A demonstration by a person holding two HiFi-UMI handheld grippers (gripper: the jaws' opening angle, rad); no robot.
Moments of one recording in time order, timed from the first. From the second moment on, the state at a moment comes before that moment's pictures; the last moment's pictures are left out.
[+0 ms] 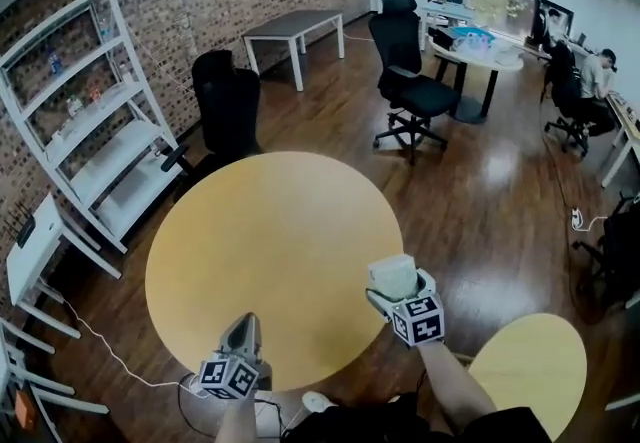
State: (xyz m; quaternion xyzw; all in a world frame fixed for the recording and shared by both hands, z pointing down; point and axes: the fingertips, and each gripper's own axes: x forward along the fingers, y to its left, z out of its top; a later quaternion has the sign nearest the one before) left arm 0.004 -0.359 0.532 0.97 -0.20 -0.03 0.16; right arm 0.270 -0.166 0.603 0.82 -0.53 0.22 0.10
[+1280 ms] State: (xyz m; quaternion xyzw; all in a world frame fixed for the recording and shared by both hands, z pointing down) left arm 0.341 0.047 0.472 0.93 0.34 -0.01 0.15; right arm 0.311 0.324 0.548 0.98 -0.10 0.18 -0.01
